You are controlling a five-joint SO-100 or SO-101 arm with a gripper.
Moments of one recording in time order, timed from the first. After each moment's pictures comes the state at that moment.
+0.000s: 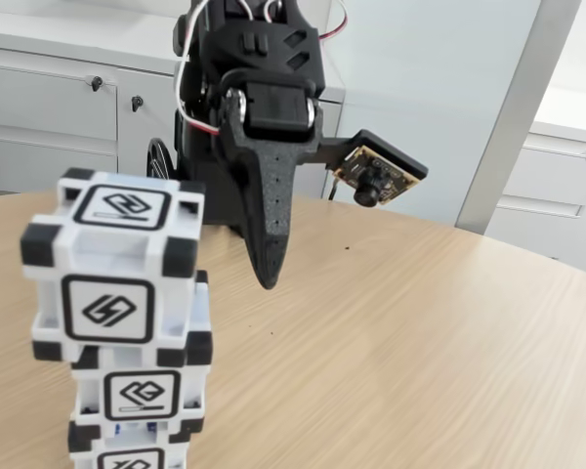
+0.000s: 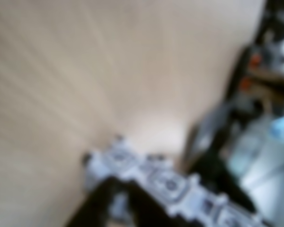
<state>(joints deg) 15.8 182.9 161.2 58.1 -1.2</state>
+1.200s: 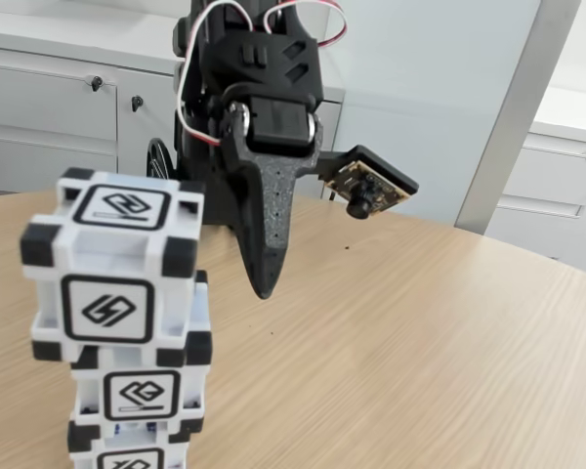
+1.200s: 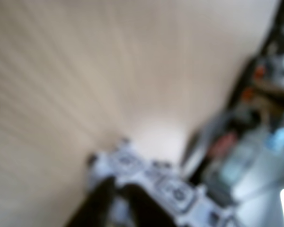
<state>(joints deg) 15.8 183.2 163.1 58.0 -6.0</state>
